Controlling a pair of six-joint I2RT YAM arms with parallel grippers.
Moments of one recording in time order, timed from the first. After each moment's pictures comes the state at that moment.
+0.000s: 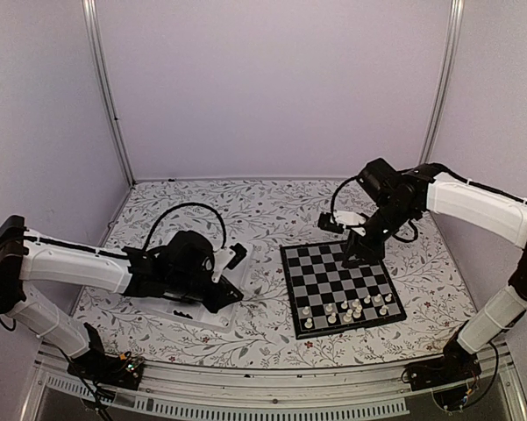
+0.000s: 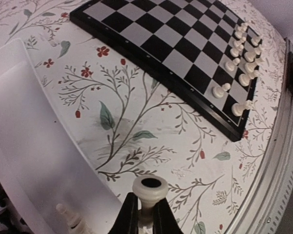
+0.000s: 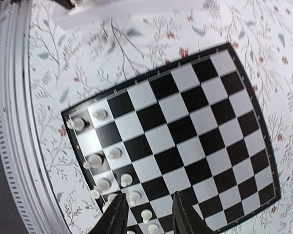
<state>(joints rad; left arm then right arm) -0.95 1.43 0.68 -0.04 0.10 -0.27 0.61 1.54 1.27 -0.99 -0.32 -0.64</state>
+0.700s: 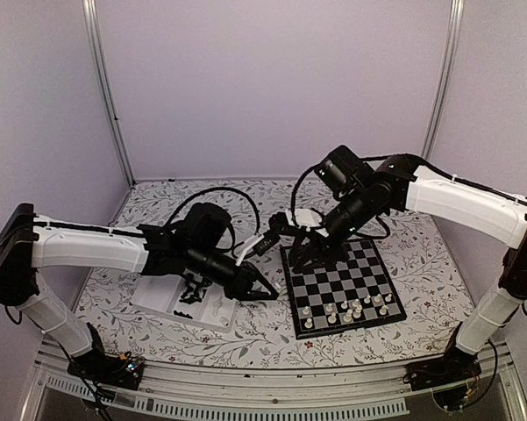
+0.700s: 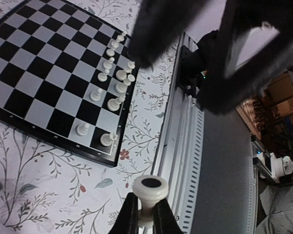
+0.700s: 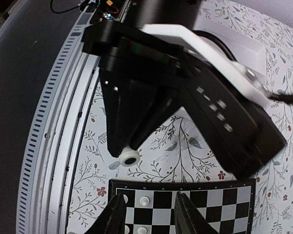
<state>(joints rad) -0.95 1.54 0.93 -0.05 0.63 -0.30 0.86 1.65 1.51 -0.92 -0.55 -0.73</state>
